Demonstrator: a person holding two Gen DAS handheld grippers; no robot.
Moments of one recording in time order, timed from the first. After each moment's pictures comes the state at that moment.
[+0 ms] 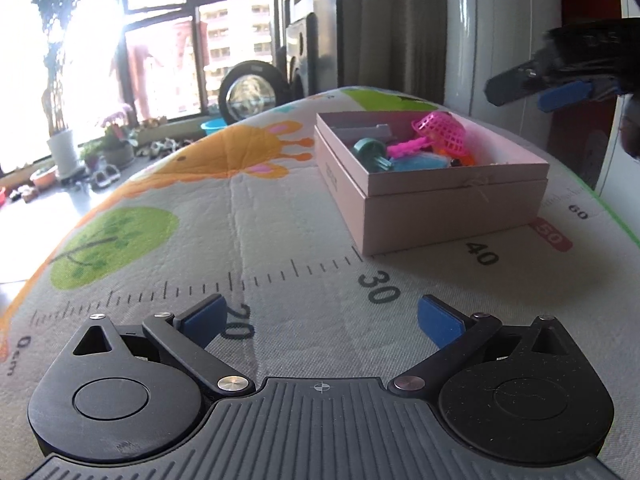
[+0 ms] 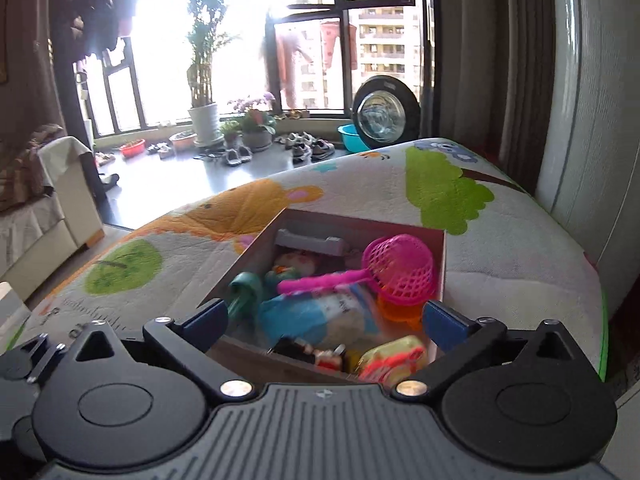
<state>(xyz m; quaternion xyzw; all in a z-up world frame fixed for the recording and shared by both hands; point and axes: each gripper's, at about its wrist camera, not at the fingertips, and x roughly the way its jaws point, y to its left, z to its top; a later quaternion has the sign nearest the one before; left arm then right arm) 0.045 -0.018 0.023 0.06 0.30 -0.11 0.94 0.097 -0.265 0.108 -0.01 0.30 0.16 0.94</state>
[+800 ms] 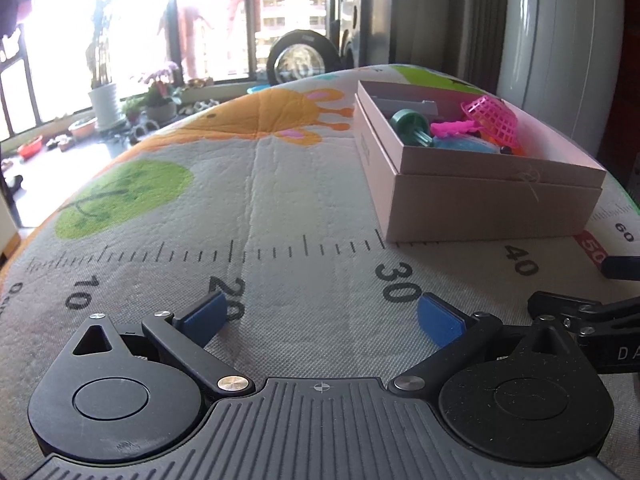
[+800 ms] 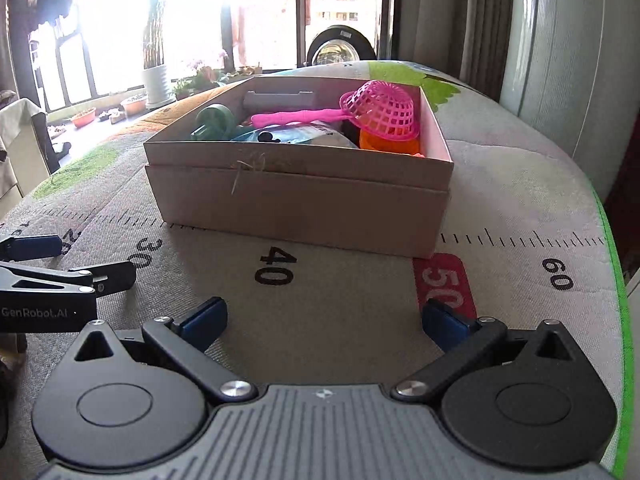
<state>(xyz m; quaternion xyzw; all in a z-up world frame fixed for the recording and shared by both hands) 0.064 -0.030 0.004 0.02 0.34 -0.03 0.94 0.060 -0.248 -0.002 -0.02 0.35 0.06 0.93</state>
